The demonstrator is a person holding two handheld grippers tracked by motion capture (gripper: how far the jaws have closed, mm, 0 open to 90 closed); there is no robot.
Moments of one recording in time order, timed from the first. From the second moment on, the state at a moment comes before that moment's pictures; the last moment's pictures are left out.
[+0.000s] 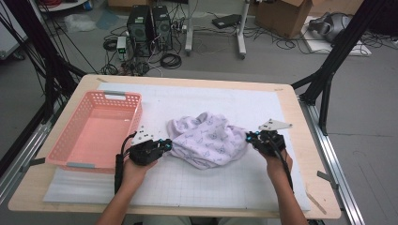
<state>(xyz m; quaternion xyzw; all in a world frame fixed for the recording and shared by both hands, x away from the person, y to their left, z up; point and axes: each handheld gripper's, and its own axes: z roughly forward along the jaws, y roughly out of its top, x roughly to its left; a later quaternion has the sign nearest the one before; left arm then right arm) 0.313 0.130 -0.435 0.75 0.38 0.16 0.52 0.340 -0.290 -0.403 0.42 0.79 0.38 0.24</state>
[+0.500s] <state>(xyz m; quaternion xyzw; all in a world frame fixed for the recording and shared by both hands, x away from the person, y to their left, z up) 0.312 0.126 -0.434 0.74 0.38 0.16 0.53 0.329 -0.341 -0.400 0.50 0.72 0.40 0.28</state>
